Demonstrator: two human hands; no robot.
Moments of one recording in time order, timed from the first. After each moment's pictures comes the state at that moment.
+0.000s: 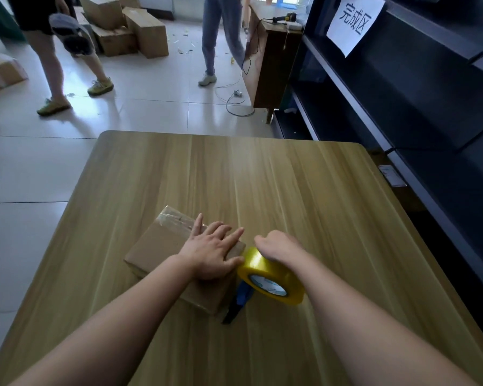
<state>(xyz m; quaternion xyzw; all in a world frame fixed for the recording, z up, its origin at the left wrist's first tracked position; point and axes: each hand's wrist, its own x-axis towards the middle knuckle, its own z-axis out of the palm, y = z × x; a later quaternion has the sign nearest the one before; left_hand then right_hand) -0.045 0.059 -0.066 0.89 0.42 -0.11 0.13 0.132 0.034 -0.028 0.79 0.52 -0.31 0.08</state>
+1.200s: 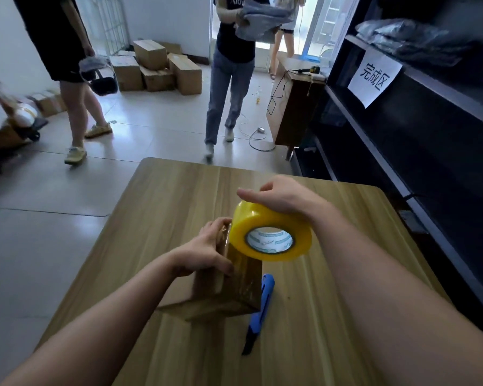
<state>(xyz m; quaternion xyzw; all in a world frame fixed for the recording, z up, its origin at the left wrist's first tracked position) -0.112 0.074 0.003 0.65 0.45 0.18 0.58 0.078 0.089 0.133 0.69 0.68 -0.26 -0.04</state>
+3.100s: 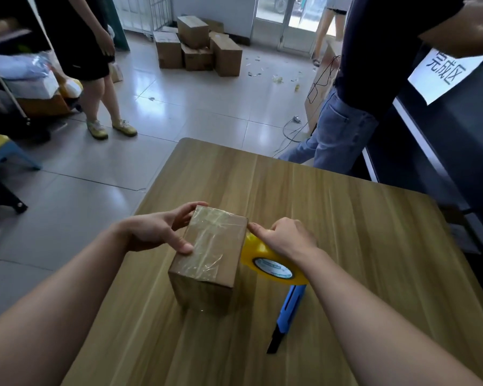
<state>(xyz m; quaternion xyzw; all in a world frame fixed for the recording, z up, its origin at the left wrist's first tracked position) -0.249 0.078 0.012 0.53 0.42 0.14 0.72 0.034 0.089 0.008 0.71 0.68 -0.20 0.02</state>
